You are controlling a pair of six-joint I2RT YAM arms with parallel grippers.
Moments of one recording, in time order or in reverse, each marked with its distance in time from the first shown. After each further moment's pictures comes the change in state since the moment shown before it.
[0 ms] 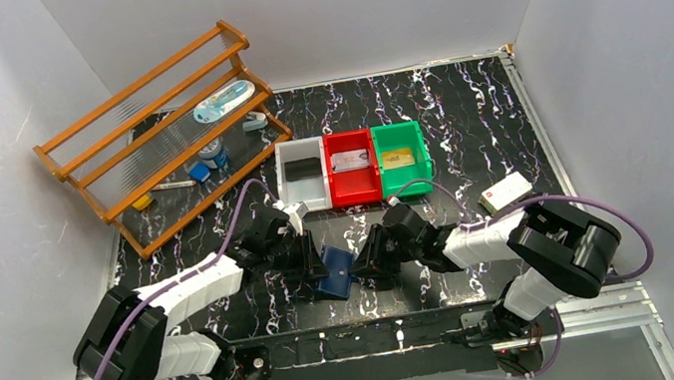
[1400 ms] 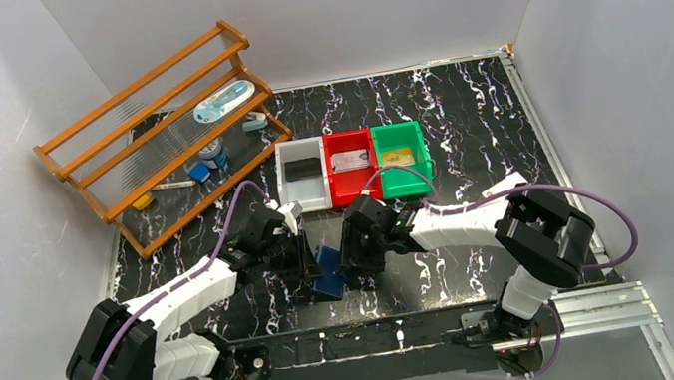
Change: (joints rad) left arm 0.004 -0.076 0.005 -0.082 -0.035 -0.002; right arm 0.093 0.108 0.367 -0.525 0.114 -0.116
